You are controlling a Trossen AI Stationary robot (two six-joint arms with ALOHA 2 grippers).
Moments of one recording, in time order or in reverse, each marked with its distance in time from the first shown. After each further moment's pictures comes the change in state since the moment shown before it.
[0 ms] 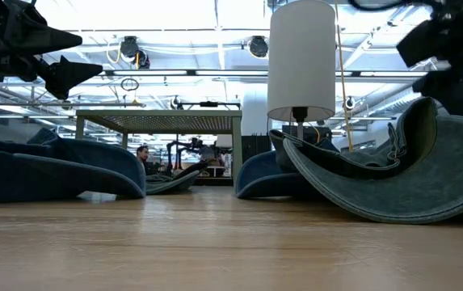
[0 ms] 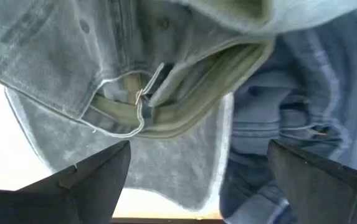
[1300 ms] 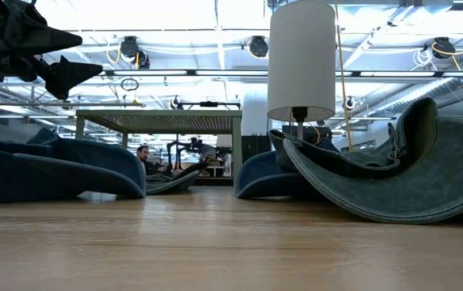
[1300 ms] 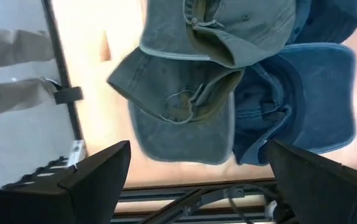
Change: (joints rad) left arm 0.000 0.000 0.000 0.000 0.000 0.000; right arm 0.117 -0.001 0.660 -0.445 0.080 0.205
